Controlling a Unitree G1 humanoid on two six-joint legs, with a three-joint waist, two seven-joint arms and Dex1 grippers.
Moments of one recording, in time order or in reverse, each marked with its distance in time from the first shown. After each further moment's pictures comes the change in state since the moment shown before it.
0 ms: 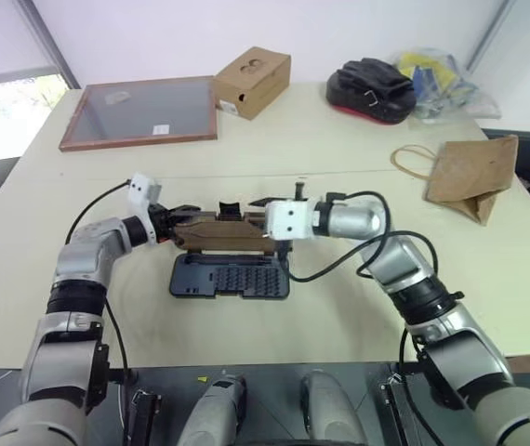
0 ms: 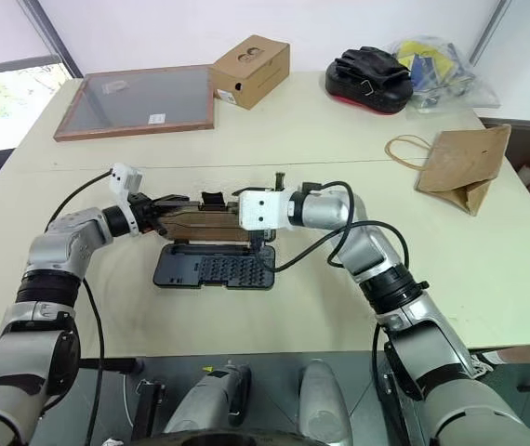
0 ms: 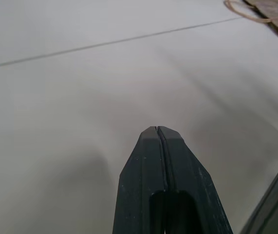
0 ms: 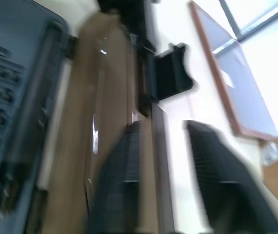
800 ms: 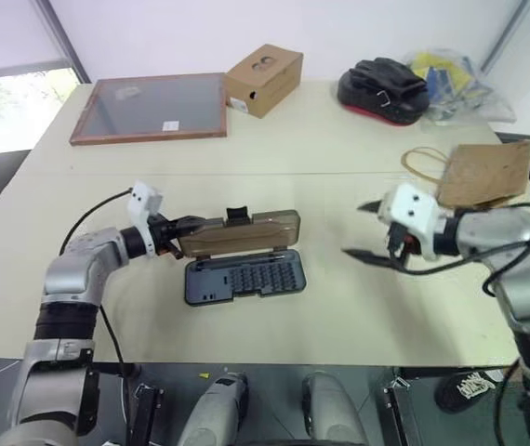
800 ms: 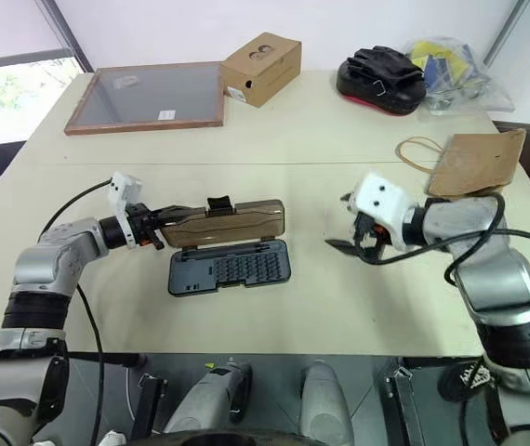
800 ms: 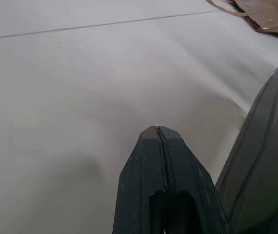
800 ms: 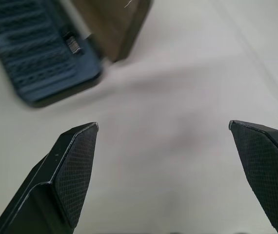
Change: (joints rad) left arm 0.149 0.028 0.011 -0.302 -0.075 0.168 -0.002; right arm 0.404 -0.460 -0.411 -0.546 0.397 0.756 0.222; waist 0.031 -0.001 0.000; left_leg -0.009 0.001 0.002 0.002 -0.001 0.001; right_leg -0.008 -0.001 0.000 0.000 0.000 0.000
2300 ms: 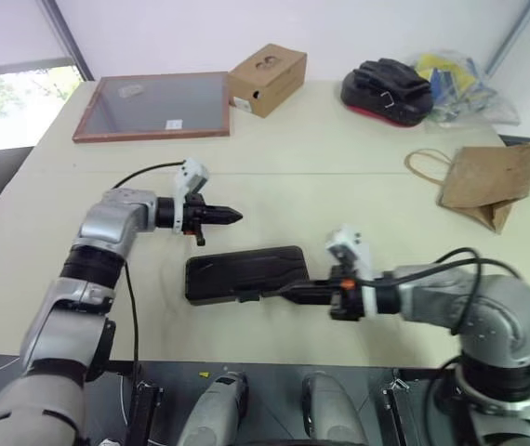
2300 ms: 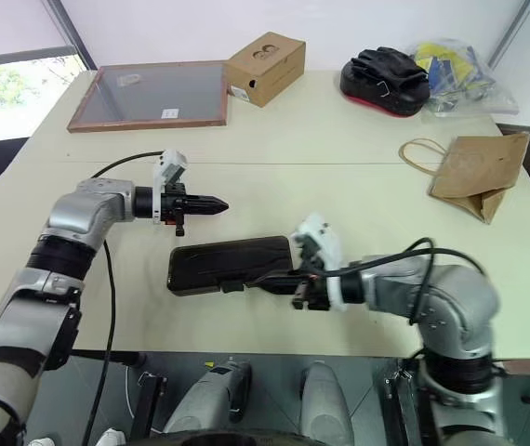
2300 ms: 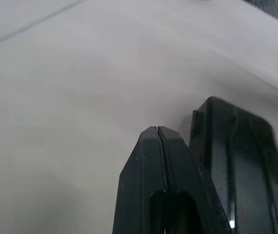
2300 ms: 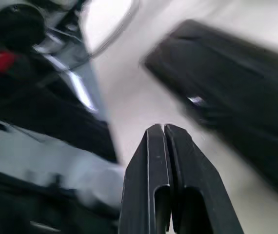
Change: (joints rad) left arm -0.377 -0.025 -0.322 0.358 0.118 -0.103 -0.311; right arm -0.066 0.502 -0.053 -0.231 0.729 0.915 -0.485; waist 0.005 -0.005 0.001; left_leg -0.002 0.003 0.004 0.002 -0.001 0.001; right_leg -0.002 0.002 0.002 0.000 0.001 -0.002
